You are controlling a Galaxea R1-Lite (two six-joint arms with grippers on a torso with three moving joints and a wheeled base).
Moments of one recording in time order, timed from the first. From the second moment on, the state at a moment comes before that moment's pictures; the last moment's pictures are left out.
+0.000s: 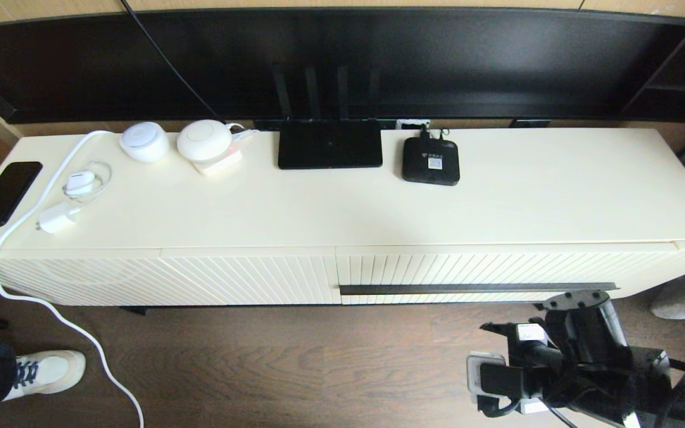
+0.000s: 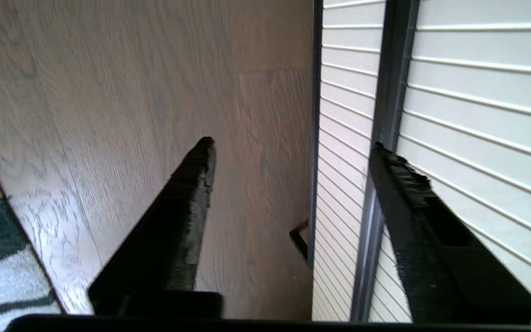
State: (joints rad) left arm 0.00 0.00 0.00 0.00 0.00 0.04; right arm 0.48 1.80 -0.44 -0.71 -0.10 -1.19
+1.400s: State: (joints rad) left arm 0.00 0.00 0.00 0.00 0.00 0.04; right arm 0.36 2.11 -0.54 -0.96 0.02 -1.24
